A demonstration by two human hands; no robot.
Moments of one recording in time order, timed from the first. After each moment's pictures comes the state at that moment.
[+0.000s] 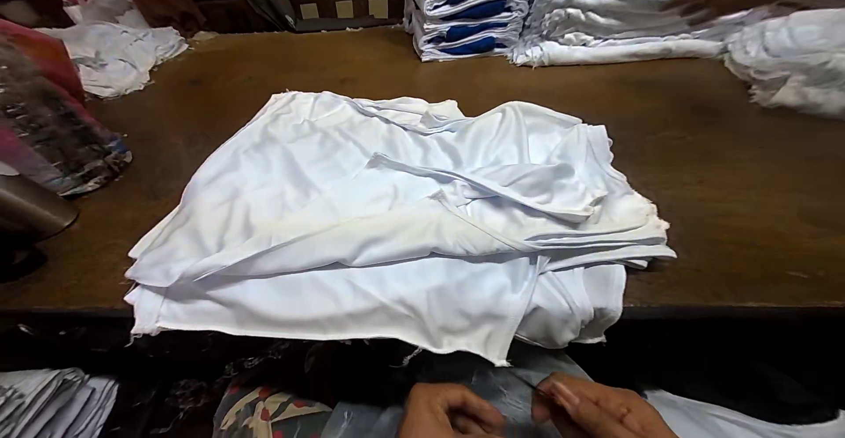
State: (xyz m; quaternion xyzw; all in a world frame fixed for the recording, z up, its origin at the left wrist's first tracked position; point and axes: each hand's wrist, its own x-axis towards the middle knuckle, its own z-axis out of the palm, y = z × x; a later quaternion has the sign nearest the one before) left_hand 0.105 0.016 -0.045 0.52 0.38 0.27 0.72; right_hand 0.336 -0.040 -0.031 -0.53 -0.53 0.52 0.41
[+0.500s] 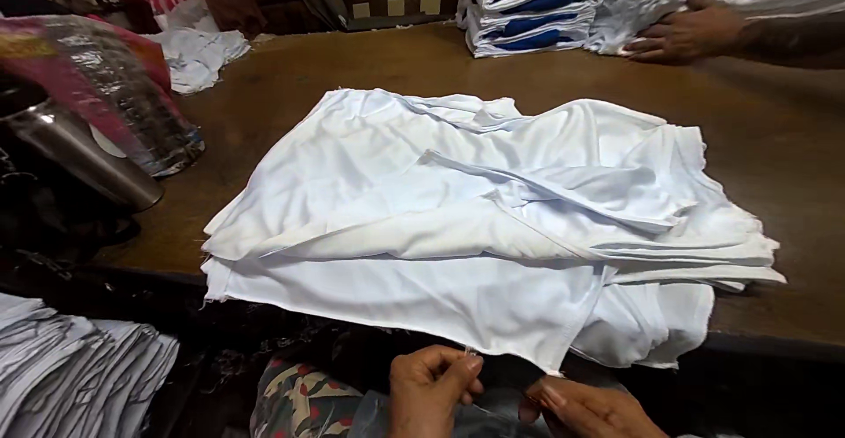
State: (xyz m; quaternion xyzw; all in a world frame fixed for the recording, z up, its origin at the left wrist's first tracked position) left_hand 0.084 0.032 -0.045 0.43 0.47 0.46 0.62; right_hand 0.305 -0.010 -0.036 -0.48 -0.58 0.56 0.35
